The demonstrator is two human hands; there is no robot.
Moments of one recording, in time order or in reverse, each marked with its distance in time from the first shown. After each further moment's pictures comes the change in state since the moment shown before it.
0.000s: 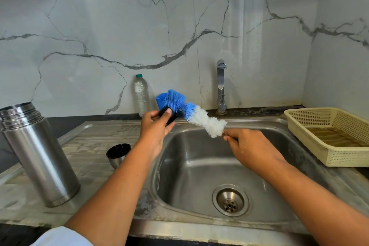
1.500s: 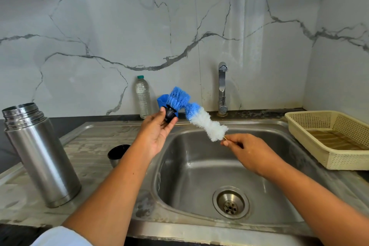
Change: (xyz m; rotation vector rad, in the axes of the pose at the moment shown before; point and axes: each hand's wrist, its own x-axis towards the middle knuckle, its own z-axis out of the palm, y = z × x) left_hand -0.003 0.014 -0.001 -0.340 -0.081 -0.182; right_hand 0.001 0.004 0.004 0.259 -0.106 0.071
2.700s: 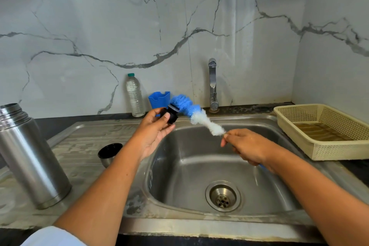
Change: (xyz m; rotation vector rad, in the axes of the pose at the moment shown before) left_hand 0.002 -0.016 -0.007 0.304 -0.203 0.039; right_hand -0.004 0.012 -0.021 0.258 -0.153 0.175
